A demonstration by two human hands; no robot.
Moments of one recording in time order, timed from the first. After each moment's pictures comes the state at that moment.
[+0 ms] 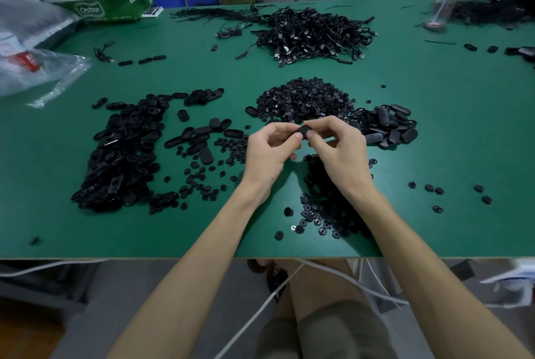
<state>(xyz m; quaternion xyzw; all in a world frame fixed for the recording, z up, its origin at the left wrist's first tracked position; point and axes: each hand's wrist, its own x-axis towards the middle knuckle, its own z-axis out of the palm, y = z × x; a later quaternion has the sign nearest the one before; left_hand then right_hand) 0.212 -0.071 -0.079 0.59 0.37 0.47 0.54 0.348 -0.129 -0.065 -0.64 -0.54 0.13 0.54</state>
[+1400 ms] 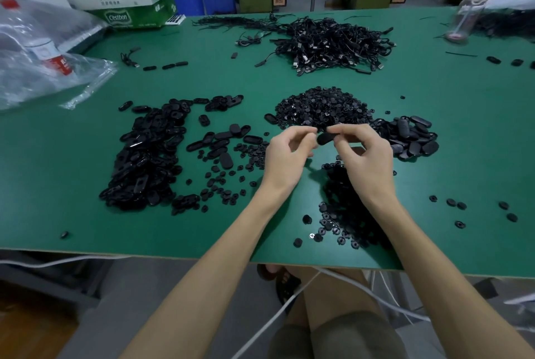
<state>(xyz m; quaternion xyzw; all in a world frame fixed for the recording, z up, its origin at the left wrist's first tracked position) 0.211 -0.067 -0.070 0.64 0.40 0.45 0.47 0.348 -0.128 -0.064 -0.63 -0.51 0.11 0.58</state>
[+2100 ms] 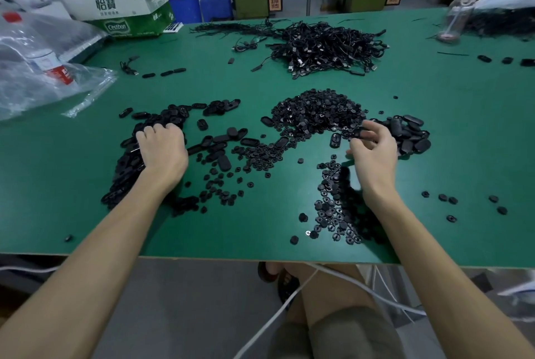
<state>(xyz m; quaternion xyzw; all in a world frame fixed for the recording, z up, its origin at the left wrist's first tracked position) 0.050 0.017 -0.045 0.71 0.69 0.05 -0.13 0.367 -0.121 -0.072 -0.69 -0.33 0.20 0.61</state>
